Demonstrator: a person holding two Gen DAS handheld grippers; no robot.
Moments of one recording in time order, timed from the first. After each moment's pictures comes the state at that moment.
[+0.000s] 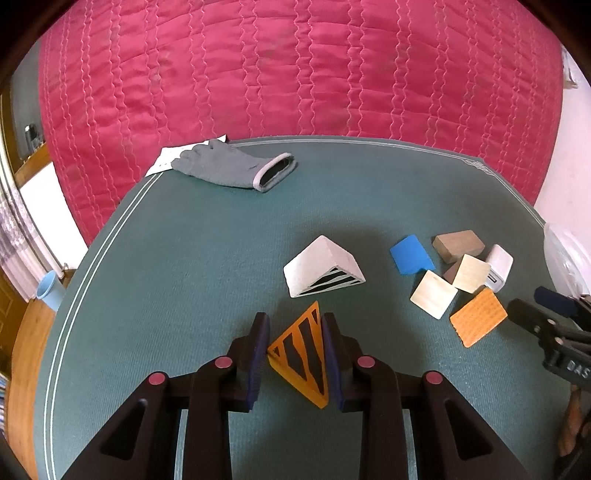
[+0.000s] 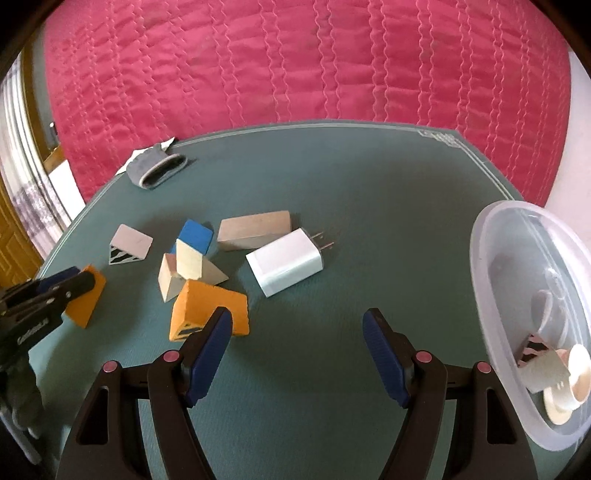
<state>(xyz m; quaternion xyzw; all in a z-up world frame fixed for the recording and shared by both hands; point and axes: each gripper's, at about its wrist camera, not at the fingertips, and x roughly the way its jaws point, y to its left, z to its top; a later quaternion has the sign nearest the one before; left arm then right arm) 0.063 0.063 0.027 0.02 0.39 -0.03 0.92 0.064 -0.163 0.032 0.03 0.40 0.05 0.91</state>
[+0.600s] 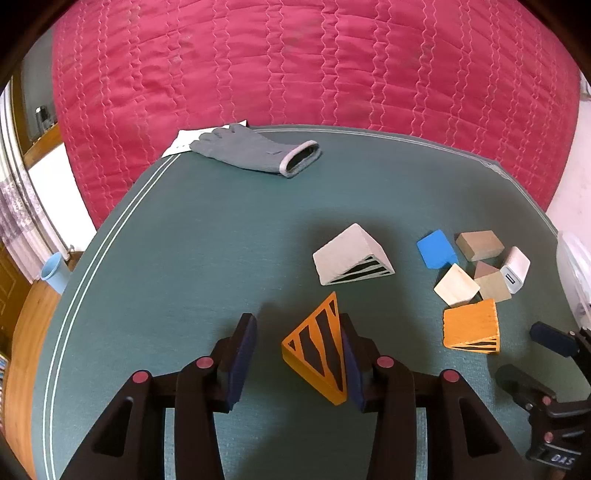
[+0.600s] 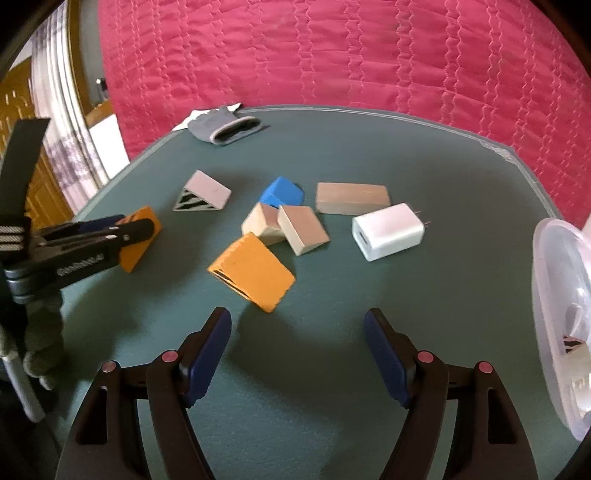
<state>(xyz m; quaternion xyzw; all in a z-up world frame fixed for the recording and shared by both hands) 0.062 0.078 0.019 0.00 0.40 -0.01 0.92 0.036 -0.116 0.030 -0.02 0.42 0.15 0.90</state>
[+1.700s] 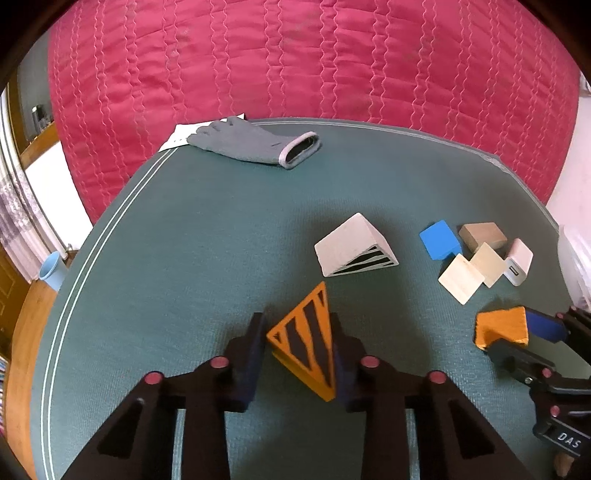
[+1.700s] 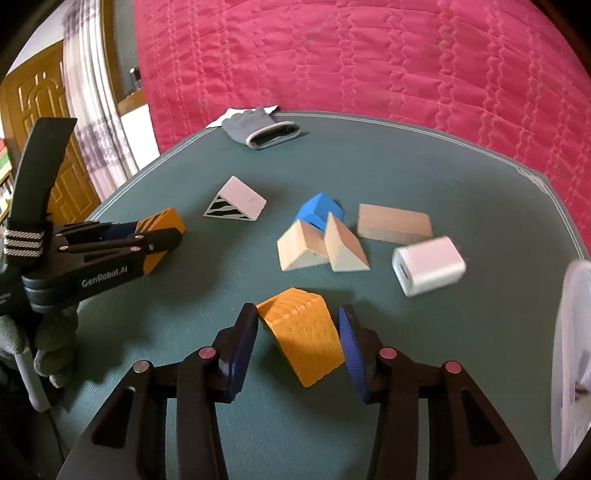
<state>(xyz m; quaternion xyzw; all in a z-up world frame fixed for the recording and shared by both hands) 0.063 0.080 0.014 0.00 0.41 -0.02 0.91 0.044 -0.103 0.033 -0.04 0.41 0.20 0.89</state>
